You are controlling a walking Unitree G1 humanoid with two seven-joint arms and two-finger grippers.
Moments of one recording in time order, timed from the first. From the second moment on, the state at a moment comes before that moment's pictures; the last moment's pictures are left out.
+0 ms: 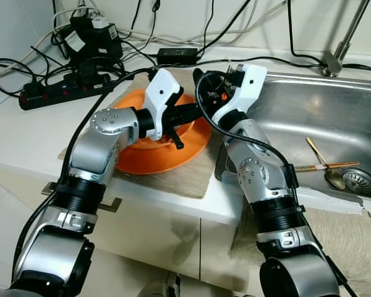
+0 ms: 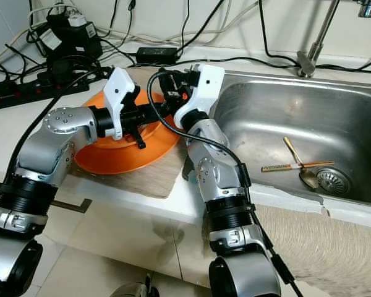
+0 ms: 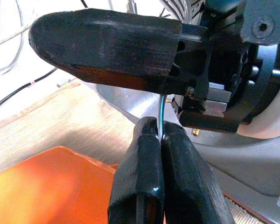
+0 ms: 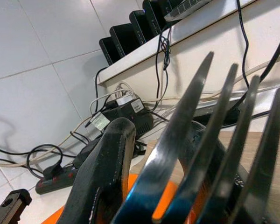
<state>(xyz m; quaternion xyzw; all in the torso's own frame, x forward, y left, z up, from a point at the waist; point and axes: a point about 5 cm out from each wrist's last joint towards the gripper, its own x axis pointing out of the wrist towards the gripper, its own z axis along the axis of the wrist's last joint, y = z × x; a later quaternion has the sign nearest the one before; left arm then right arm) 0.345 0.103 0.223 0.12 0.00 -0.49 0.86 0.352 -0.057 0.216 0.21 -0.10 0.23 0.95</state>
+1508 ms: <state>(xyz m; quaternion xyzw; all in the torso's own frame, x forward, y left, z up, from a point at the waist) 0.355 0.109 0.226 0.15 -0.01 -0.45 0.88 0.360 -0.081 0.218 0.20 -0.14 0.13 0.96</state>
